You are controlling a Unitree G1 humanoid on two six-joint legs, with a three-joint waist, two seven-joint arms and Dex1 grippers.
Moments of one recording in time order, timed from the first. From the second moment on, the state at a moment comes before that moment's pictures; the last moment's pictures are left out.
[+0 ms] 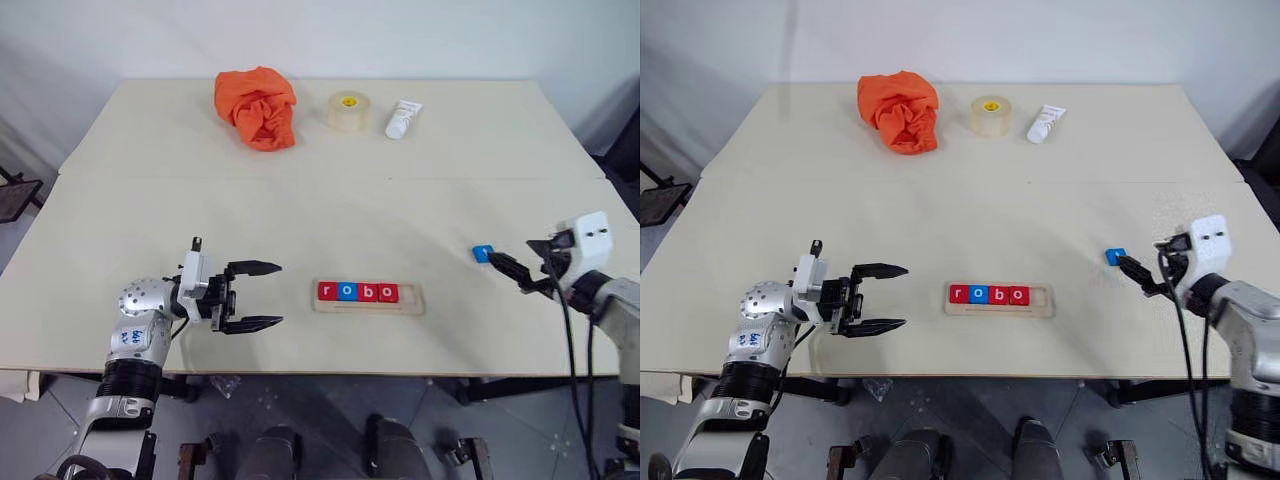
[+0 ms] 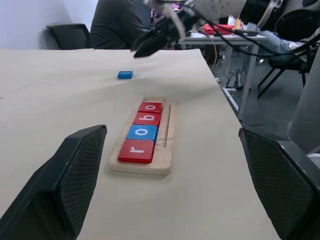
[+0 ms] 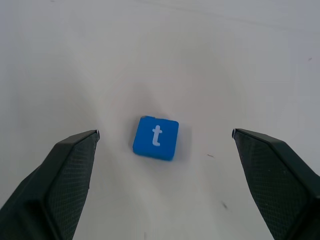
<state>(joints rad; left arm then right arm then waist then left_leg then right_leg) -0.43 0.49 0.07 0.38 -0.50 -0.16 -1.48 -0.32 -0.69 -0.35 0.05 0.36 0.66 0.63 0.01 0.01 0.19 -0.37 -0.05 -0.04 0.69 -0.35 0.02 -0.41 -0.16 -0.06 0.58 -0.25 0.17</state>
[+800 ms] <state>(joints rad) -0.39 0.50 0.08 0.33 -0.50 -0.15 -1.46 -0.39 -0.53 -0.28 0.18 0.31 0.55 0.45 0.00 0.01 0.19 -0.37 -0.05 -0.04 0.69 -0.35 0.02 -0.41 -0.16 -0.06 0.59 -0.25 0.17</state>
